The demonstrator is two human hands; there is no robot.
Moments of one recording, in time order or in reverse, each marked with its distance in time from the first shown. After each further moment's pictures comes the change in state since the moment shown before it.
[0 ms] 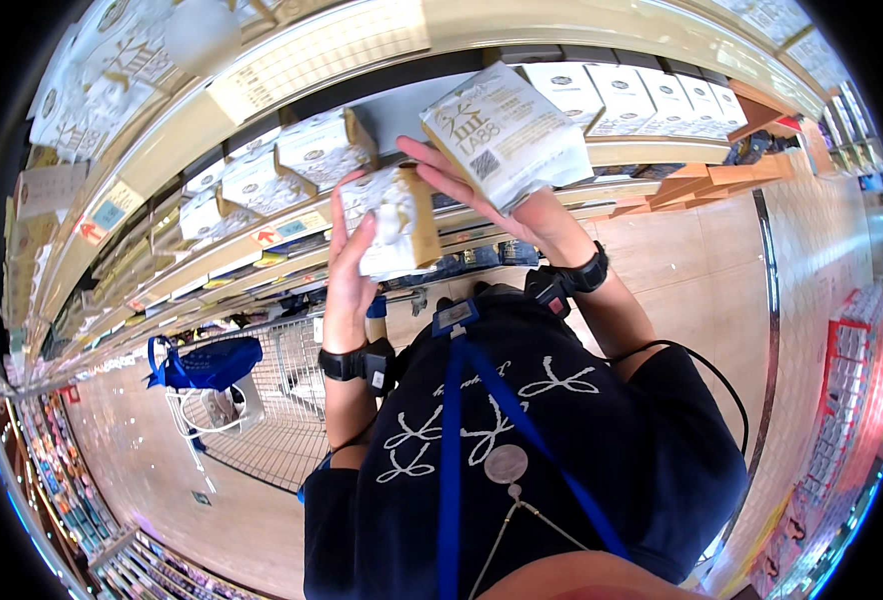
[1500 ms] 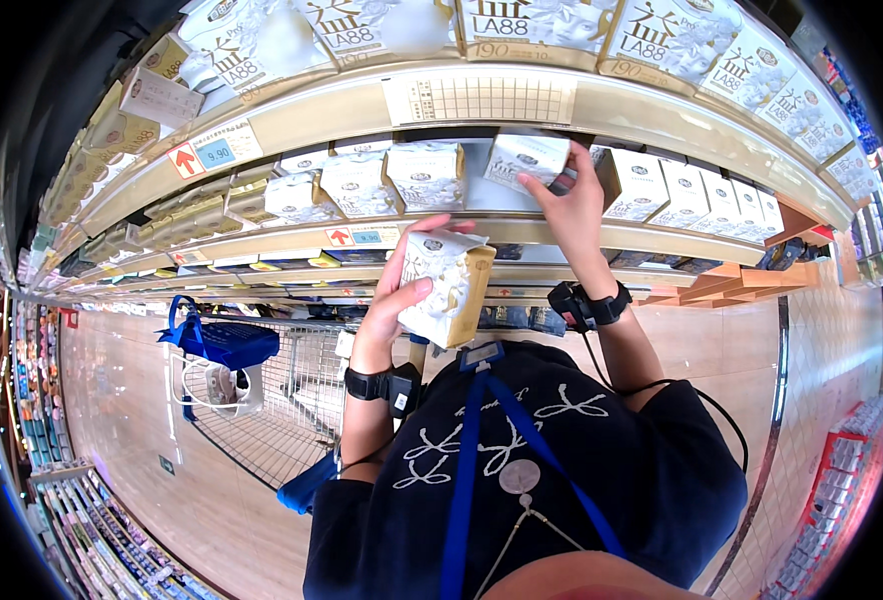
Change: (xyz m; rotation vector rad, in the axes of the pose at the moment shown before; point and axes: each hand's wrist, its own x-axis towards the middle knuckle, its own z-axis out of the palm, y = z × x) left_hand -0.017 0.035 -0.013 -0.014 -0.260 0.040; right_hand 0.051 0.016 -0.041 -1.394 0.603 -0.277
